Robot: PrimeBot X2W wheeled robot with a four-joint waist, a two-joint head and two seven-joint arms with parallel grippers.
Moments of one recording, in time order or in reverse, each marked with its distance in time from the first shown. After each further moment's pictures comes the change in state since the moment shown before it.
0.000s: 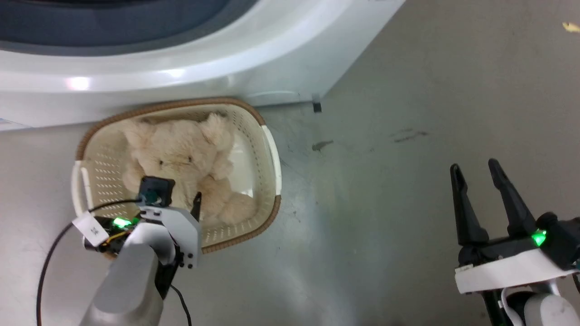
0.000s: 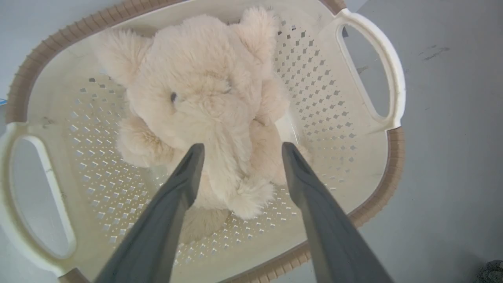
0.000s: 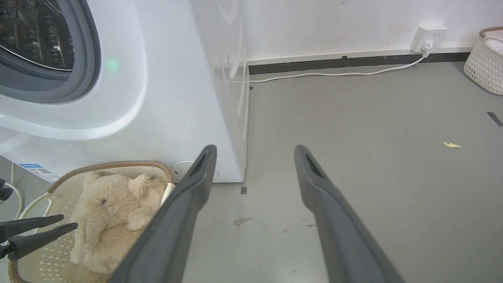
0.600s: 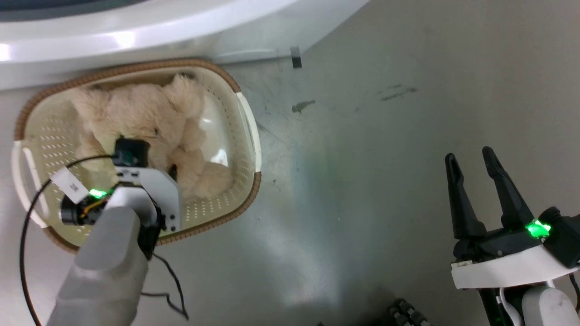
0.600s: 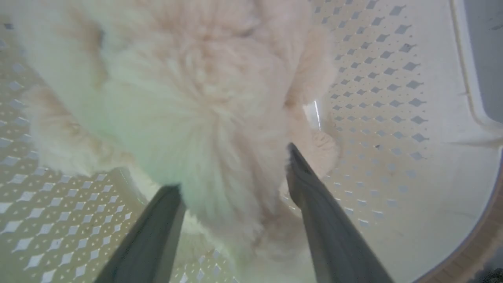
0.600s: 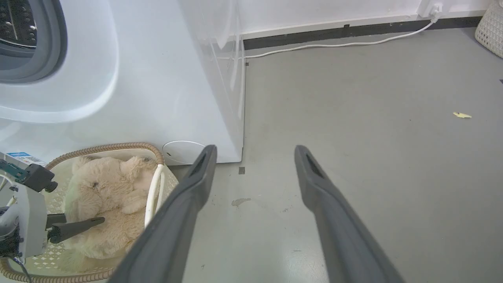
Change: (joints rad) left arm -0.194 0.035 -0.026 0.186 -0.079 0.054 0.058; right arm -0.027 0.000 0.027 -0.012 0.060 0.000 -0.036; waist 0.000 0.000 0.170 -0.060
